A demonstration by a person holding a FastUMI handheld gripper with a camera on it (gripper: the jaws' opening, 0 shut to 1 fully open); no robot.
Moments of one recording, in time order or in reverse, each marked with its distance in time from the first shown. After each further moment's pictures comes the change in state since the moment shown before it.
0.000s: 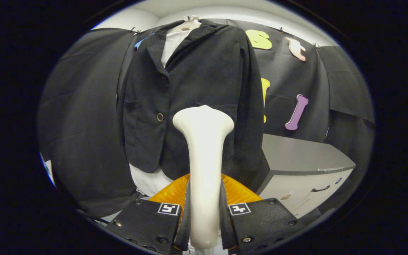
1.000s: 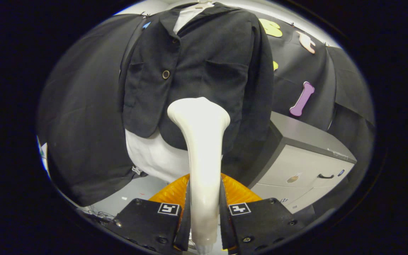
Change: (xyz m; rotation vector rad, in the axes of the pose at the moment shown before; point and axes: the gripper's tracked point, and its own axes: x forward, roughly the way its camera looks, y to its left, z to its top) arm 0.014 0.004 -0.088 -0.070 0.176 -0.007
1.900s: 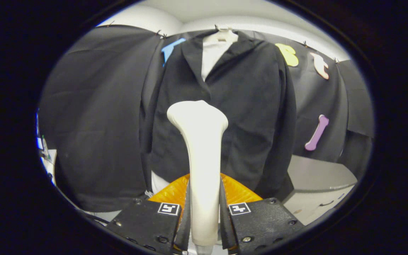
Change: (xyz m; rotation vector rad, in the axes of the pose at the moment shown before) arm -0.045 0.066 0.155 -0.034 -0.349 0.150
